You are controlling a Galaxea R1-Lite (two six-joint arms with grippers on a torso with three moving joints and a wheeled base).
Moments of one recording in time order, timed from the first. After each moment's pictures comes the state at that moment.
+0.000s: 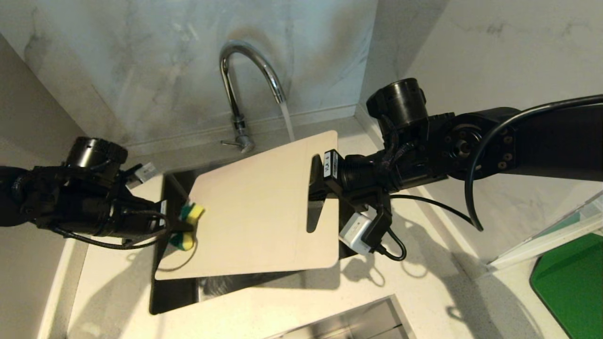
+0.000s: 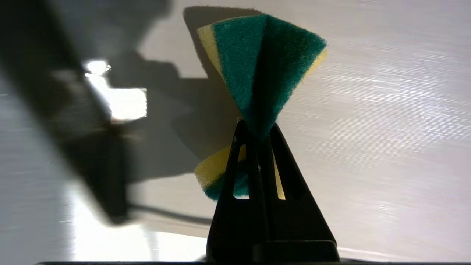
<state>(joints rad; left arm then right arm) -0.26 1.71 -1.12 0.17 -0.29 -0.40 0.47 1.88 -1.59 0.28 0.58 -2.47</state>
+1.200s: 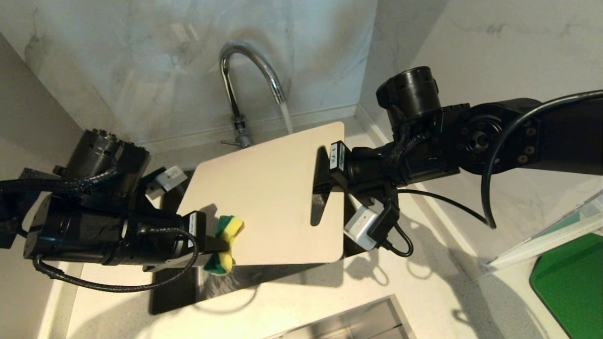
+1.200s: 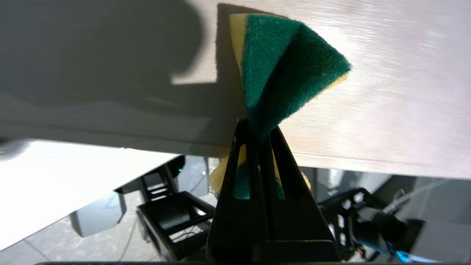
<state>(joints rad) -0.61 1.56 -1.06 0.20 -0.10 -0.67 0.46 1.84 -1.59 0.28 0.57 -2.46</state>
